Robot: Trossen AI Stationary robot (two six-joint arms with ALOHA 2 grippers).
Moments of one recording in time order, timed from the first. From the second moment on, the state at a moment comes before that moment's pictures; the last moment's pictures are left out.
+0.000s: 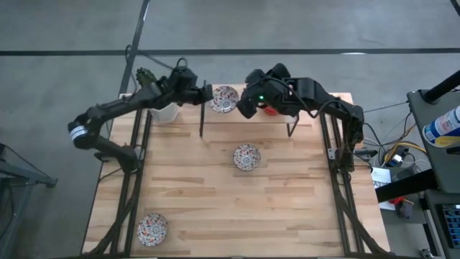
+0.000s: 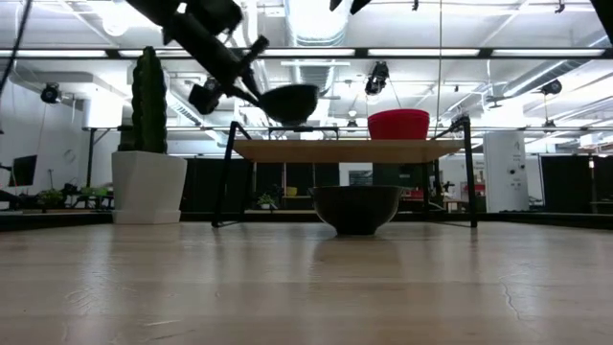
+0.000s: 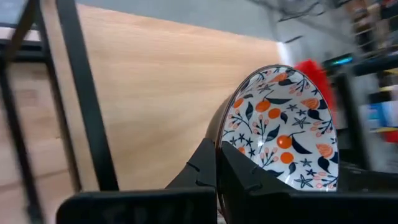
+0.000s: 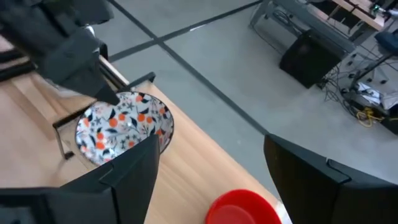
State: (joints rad) left arm 0.62 1.37 1.20 -0.41 0.12 -0.91; right arm -0.11 1.87 2.36 -1.29 0.76 0.30
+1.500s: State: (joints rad) left arm 0.55 1.40 1.53 -0.80 0.07 -0.44; right arm -0.01 1.87 1.99 -1.42 0.19 0.80
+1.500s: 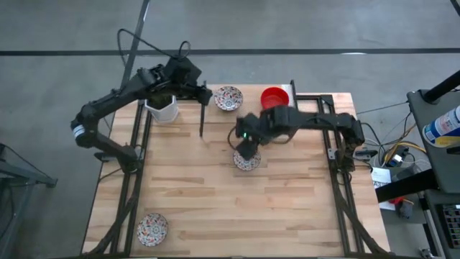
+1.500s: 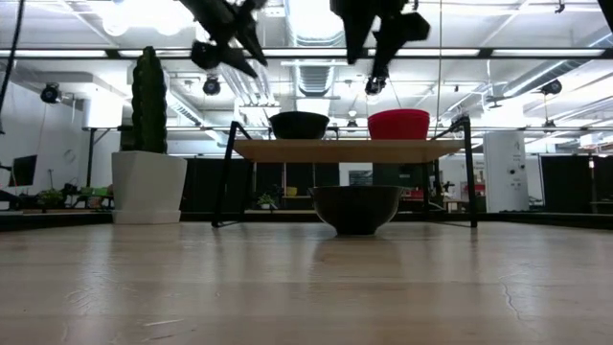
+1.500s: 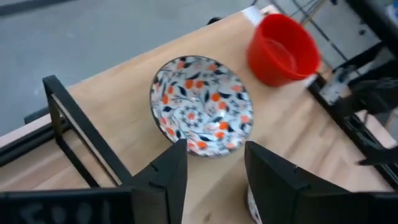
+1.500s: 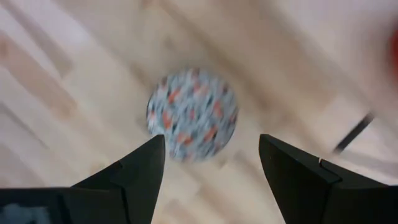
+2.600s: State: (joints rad) left arm 0.50 1.23 1.53 -0.83 0.06 -0.45; right arm -0.05 1.87 1.38 -0.98 0.03 1.20
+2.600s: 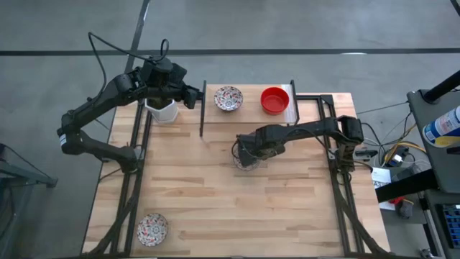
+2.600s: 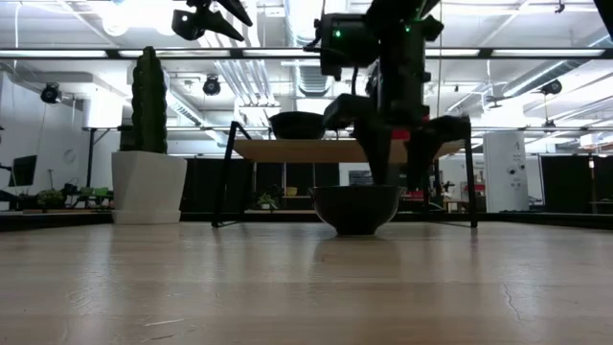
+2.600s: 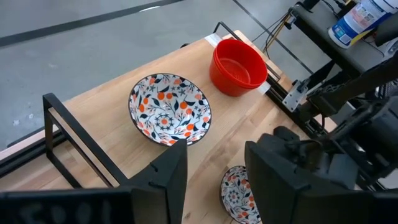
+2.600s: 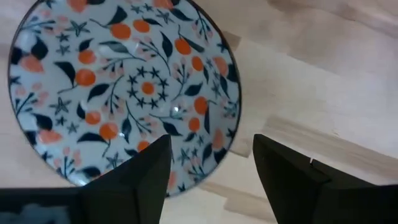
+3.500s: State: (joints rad) left arm 0.49 1.23 1.53 -0.83 0.07 -0.45; right arm -0.05 1.87 1.35 -0.84 0.03 1.11
